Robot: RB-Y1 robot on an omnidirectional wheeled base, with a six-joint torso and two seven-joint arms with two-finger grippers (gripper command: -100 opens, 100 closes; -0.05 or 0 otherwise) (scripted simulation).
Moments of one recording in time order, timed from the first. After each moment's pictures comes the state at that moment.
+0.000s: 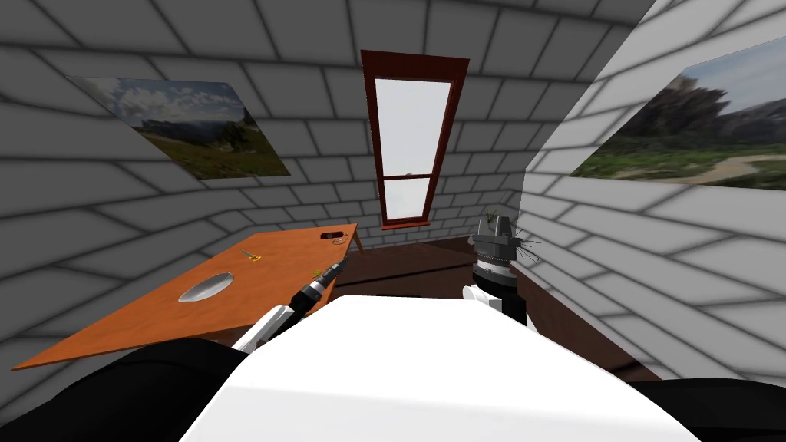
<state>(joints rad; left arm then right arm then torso) 0.68 0.58 0.10 -1.83 -0.56 -0.51 0.21 0.54 -0.05 -0.07 -2.28 -0.12 -0.61 0.04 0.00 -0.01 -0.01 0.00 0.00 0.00</state>
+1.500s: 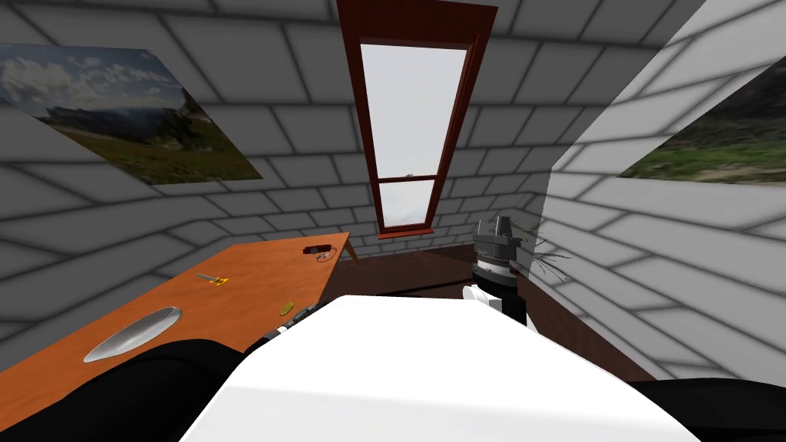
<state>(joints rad) 0.80 0.73 0.07 -1.38 -0.68 -0.52 0.24 0.54 -0.05 -0.07 -2.28 -0.12 -0.61 0.04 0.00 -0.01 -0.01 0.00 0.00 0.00</state>
